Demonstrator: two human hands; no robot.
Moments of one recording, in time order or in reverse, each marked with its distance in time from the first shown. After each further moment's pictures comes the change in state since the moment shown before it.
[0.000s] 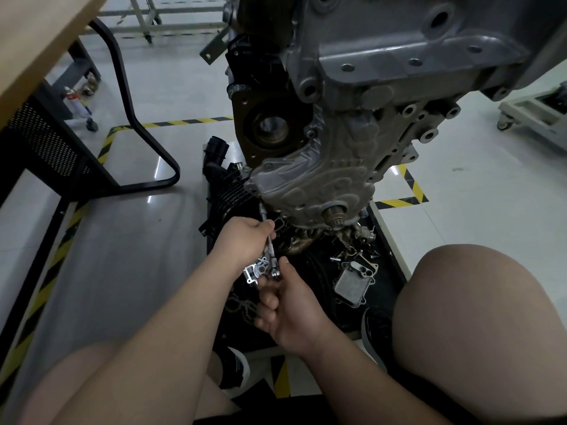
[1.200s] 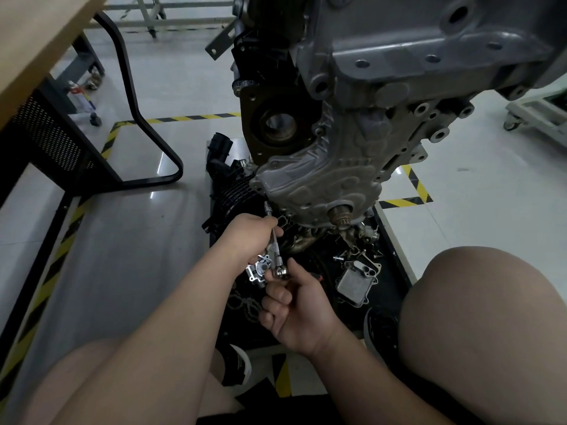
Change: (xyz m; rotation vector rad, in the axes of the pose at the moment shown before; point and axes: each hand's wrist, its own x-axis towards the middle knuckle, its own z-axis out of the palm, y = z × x) left_hand -0.002 0.016 -0.003 -0.102 -0.105 -0.191; right_hand -0.002 -0.005 -0.006 0.215 -0.125 0.074
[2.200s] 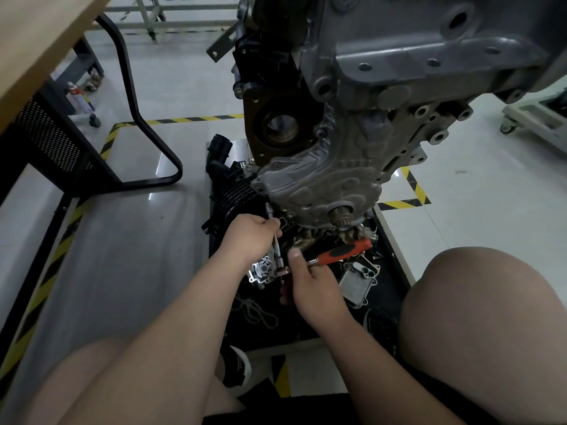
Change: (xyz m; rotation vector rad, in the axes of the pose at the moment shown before) left_hand 0.007 -0.011 0.002 0.089 0.122 0.143; right_hand -0.001 -0.016 -0.010 -1.167 0.405 -0.557
